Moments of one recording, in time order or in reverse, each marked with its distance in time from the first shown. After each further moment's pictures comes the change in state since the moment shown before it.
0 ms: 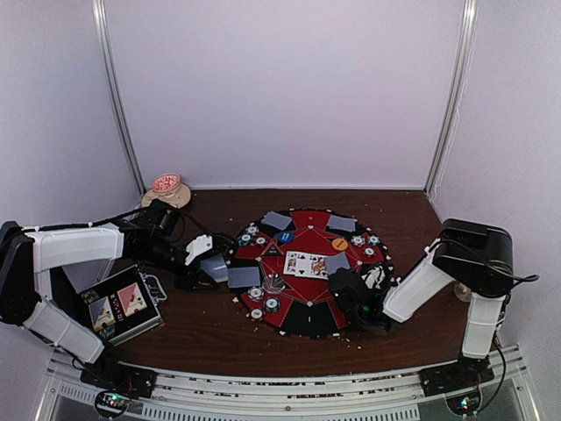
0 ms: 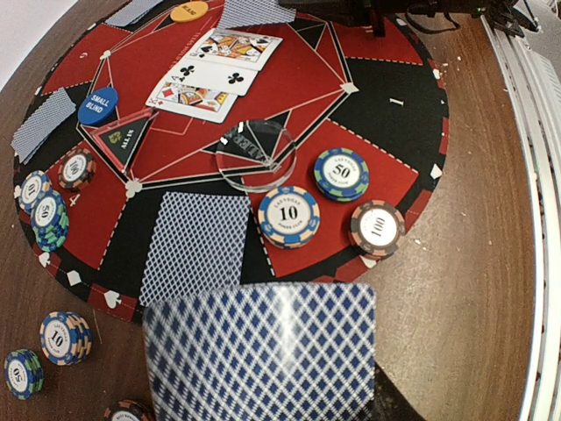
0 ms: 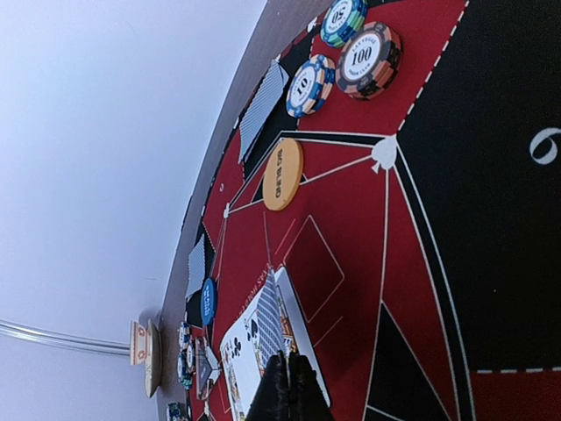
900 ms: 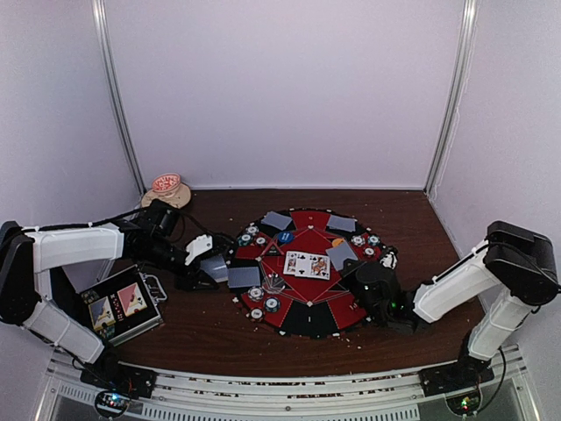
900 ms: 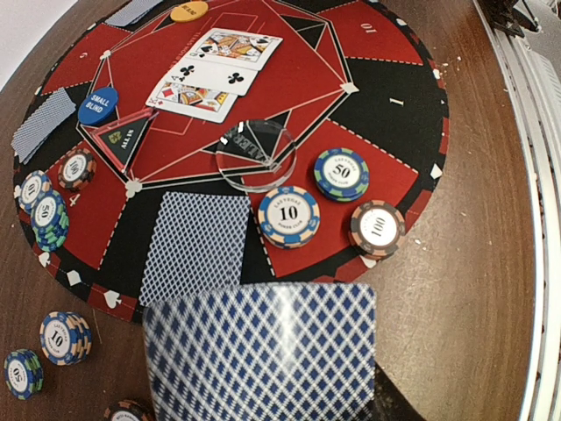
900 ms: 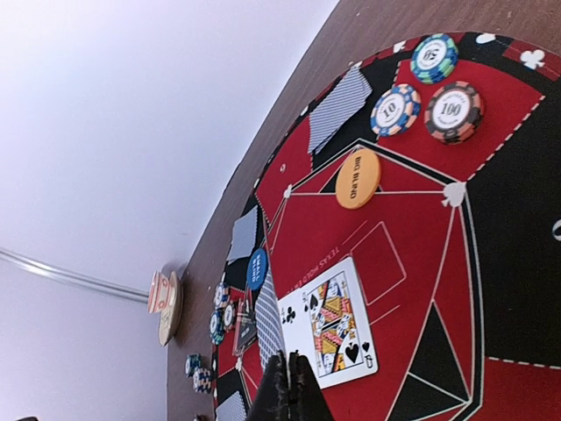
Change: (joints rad) left arm 0.000 0.000 0.000 0.000 0.000 0.000; right arm -0.017 -0.282 -0.153 0.052 -0.154 -0.275
